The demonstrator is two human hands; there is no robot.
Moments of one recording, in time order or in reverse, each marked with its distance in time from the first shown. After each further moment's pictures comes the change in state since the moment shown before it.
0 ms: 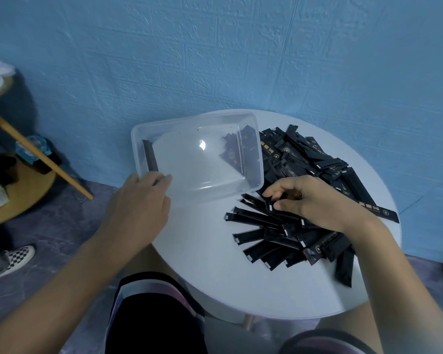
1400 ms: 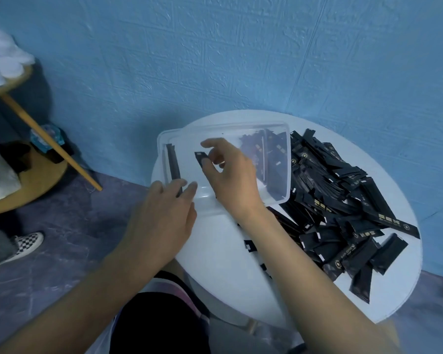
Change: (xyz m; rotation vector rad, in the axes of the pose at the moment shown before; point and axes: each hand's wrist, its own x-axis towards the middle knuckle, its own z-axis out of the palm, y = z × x) left_hand -0.016 0.021 -0.007 0.017 -0.033 0.026; right_hand 0.096 -0.112 0.107 0.149 0.532 -0.250
